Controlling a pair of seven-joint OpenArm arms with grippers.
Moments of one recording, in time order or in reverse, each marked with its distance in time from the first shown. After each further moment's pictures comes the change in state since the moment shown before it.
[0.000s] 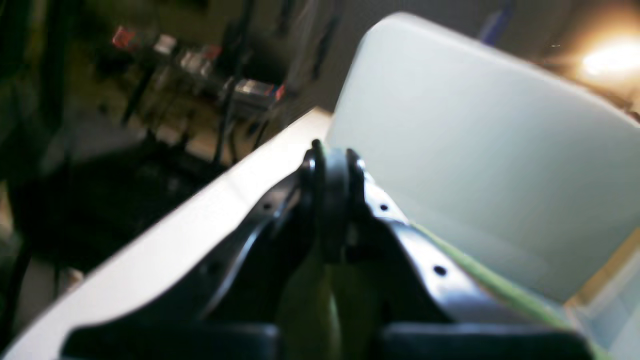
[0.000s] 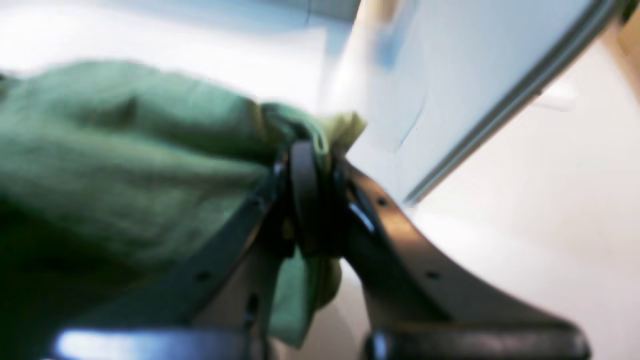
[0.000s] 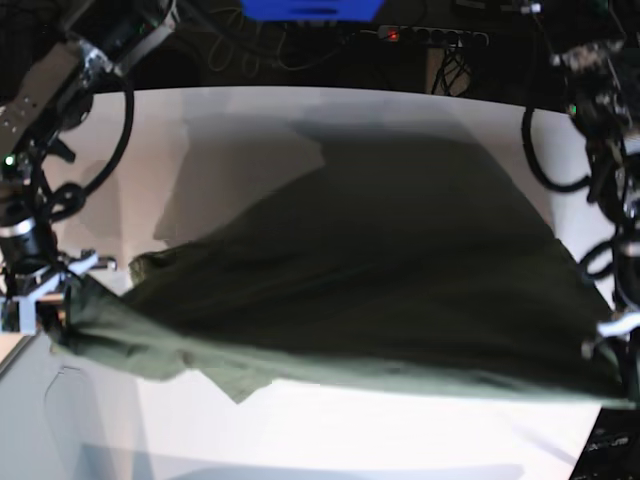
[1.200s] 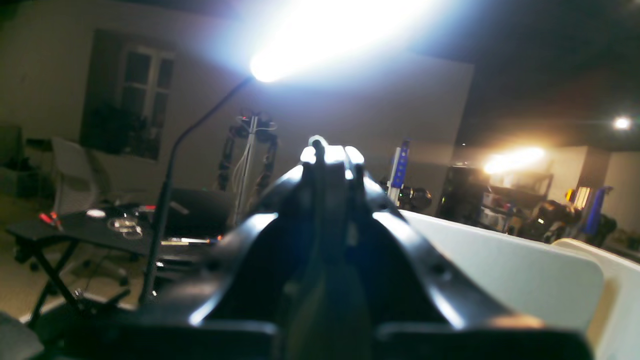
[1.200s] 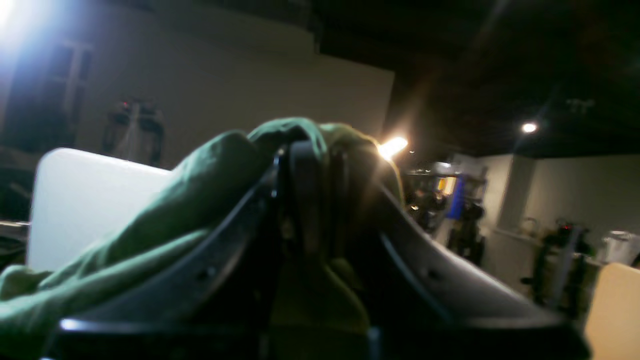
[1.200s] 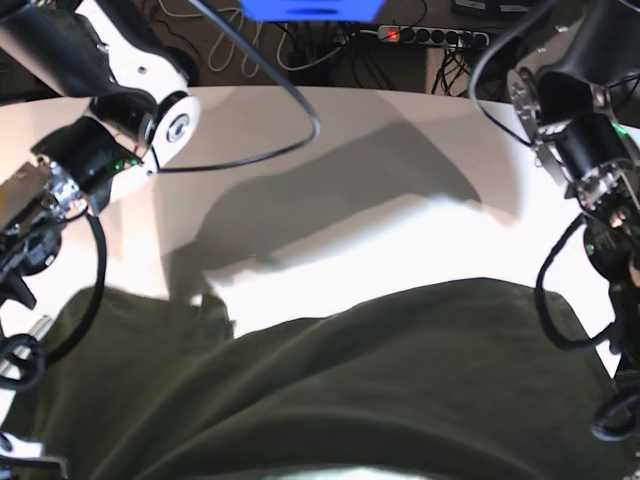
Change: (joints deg) left arm -25.4 1.7 5.2 1.8 8.5 0.2 4.2; right arm 25.4 1.6 -5.0 0.6 0.1 0.0 28.5
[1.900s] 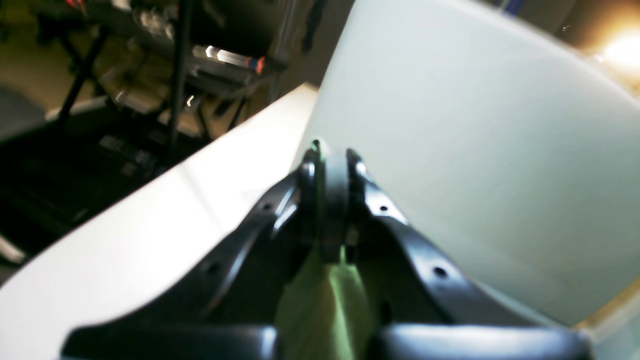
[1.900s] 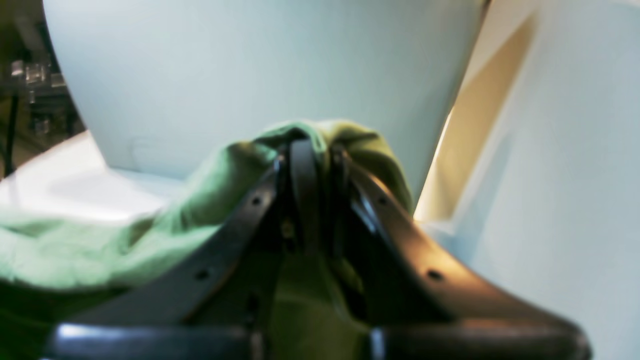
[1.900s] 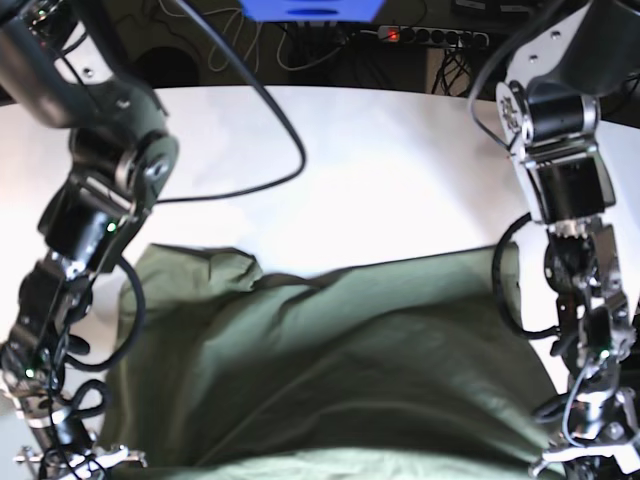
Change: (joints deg) left arm -4.7 1.5 0.4 -40.3 -0.1 0.2 -3.4; right arm 9.7 4.6 -1.8 -46.2 -9.6 0.1 -0.3
